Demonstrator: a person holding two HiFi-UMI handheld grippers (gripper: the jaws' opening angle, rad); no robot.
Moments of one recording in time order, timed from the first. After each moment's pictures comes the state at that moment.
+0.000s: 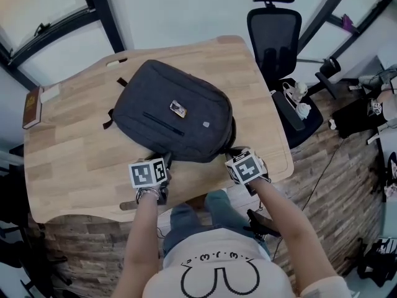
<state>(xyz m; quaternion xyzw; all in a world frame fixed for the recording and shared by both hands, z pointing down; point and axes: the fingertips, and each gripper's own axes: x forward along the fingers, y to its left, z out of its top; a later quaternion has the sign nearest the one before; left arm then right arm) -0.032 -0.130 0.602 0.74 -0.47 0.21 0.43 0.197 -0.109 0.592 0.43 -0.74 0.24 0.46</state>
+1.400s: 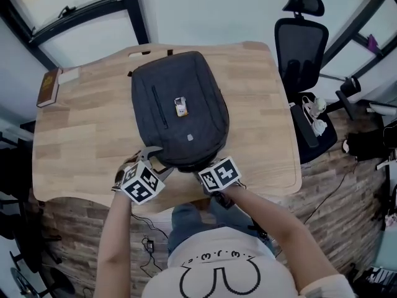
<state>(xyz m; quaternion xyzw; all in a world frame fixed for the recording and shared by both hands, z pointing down) -0.040 -0.095 0.557 0.87 -0.24 0.43 0.06 0.033 -0.067 0.605 0.22 -0.81 0.39 0.38</state>
